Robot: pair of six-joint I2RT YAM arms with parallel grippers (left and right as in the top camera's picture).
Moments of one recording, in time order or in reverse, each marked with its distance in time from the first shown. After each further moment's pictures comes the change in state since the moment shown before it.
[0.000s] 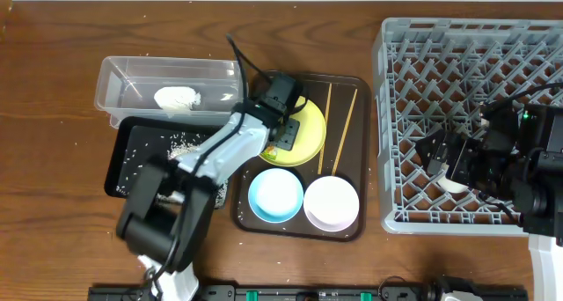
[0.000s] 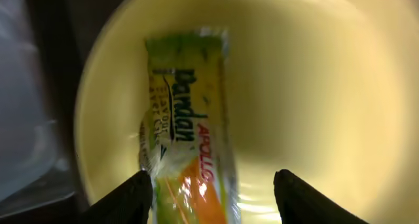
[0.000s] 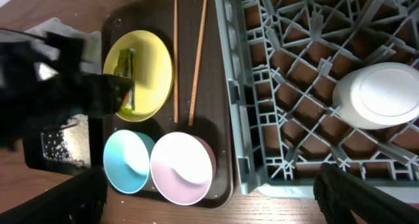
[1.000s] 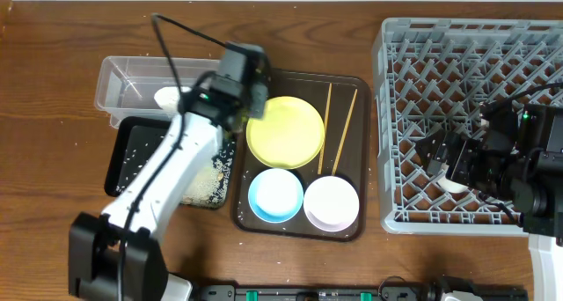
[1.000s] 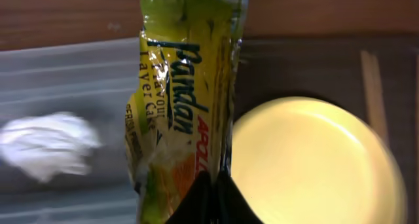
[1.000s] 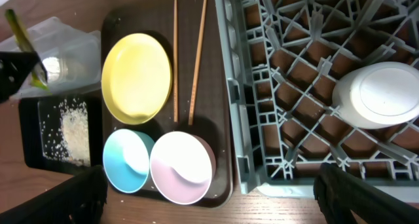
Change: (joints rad) left arm 0.181 -0.278 0.065 -0.048 -0.017 0.002; right arm 0.000 0.000 0.000 -0.002 0.000 -0.002
